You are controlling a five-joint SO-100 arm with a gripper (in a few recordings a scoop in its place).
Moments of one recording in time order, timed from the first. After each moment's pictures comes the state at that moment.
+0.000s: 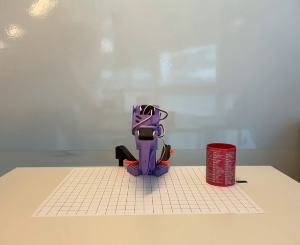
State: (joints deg) arm -4.0 189.1 174.6 63.3 1.0
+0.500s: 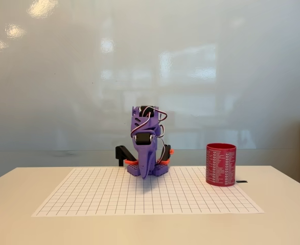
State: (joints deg) arm -1.4 189.3 174.6 67.9 6.6
